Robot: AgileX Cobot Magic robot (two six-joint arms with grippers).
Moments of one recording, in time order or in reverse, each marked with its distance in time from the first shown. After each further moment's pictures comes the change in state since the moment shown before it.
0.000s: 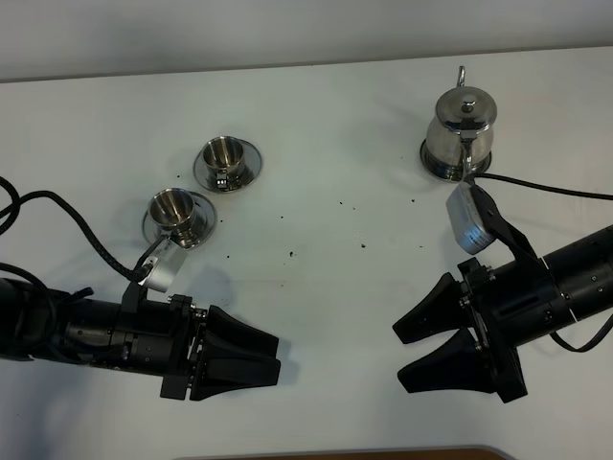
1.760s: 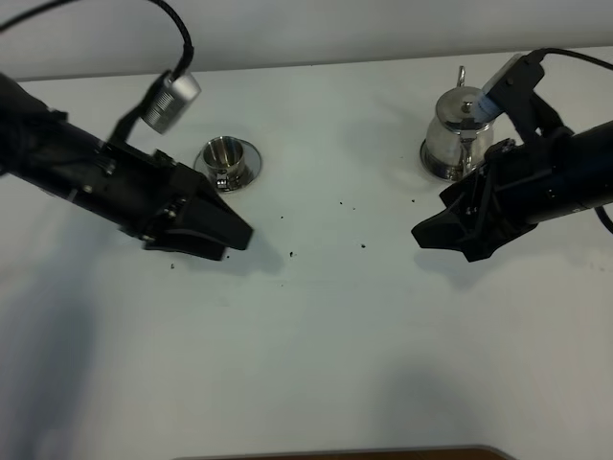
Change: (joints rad) left arm 0.000 -0.187 -0.637 0.625 0.008 -1.430; right arm 0.000 -0.167 -0.270 -0.314 -0.373 0.666
